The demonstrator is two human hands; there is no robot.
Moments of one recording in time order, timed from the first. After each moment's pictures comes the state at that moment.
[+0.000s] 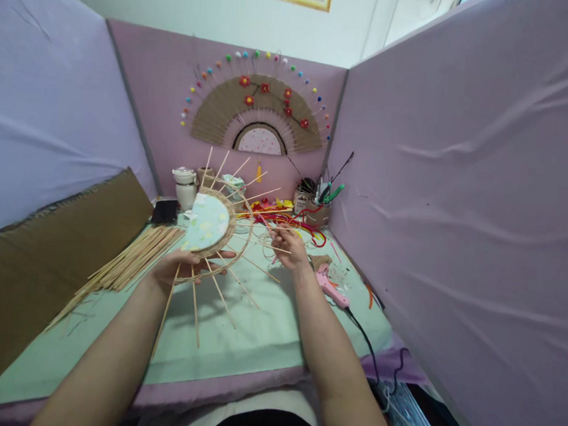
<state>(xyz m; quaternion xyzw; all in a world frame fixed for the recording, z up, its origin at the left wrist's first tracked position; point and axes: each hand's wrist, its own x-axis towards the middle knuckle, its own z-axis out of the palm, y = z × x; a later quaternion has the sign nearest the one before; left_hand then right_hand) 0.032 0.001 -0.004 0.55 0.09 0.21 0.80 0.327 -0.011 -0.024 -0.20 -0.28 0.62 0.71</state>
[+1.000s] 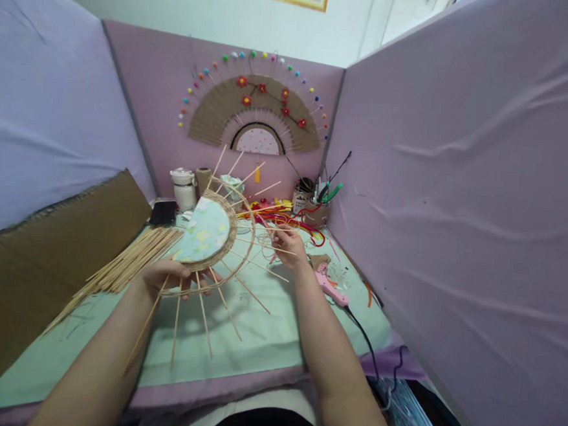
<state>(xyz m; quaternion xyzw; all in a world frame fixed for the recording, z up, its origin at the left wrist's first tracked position) 0.018 -0.012 0.006 0.61 0.17 0.15 0.76 0.325 -0.006 -0.027 -0.28 -0.34 0.55 0.70</state>
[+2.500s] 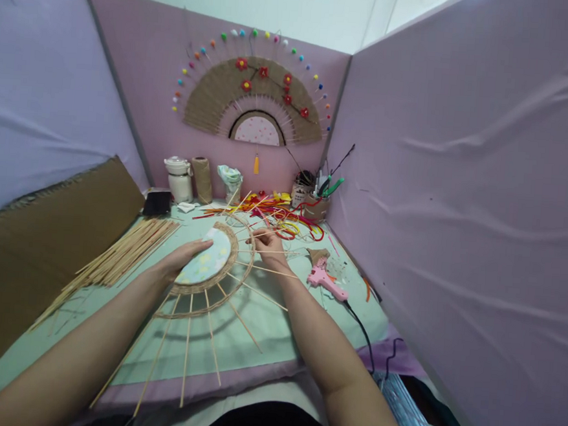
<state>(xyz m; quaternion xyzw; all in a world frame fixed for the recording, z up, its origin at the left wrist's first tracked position) 0.057 0.001 -0.009 0.43 0.41 0.33 0.73 0.281 -0.009 -0.048 -0.39 -0.49 0.44 0.64</state>
